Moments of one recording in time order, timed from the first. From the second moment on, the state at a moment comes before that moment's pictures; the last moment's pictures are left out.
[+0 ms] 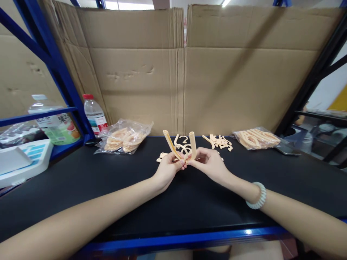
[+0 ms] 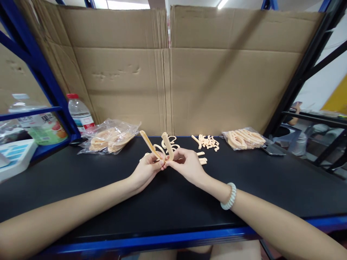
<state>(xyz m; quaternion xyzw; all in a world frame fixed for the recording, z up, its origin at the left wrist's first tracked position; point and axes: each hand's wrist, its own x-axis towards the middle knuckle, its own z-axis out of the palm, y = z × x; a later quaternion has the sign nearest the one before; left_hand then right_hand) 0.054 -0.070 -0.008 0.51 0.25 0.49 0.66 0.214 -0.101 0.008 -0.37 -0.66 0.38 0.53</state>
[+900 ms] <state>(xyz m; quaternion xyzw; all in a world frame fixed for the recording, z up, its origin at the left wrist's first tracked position) -0.024 0.007 0.044 0.65 0.32 0.38 0.58 0.319 -0.058 0.041 -0.45 -0.77 0.32 0.32</state>
